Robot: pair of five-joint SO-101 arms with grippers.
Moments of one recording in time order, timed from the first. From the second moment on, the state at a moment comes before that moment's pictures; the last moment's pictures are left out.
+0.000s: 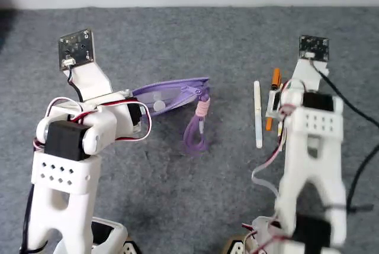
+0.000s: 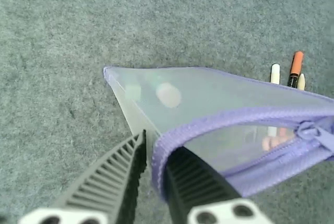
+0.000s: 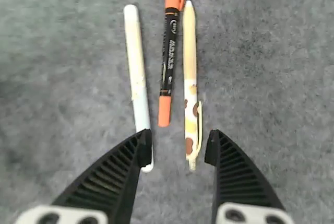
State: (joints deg) left arm 9.4 -36.0 14.4 87.6 31.5; right arm 9.1 -10.8 19.9 64.3 -0.9
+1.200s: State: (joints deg) left arm 9.4 -36.0 14.4 87.3 31.5; right arm 11.6 54.9 -49.7 84.2 2.4
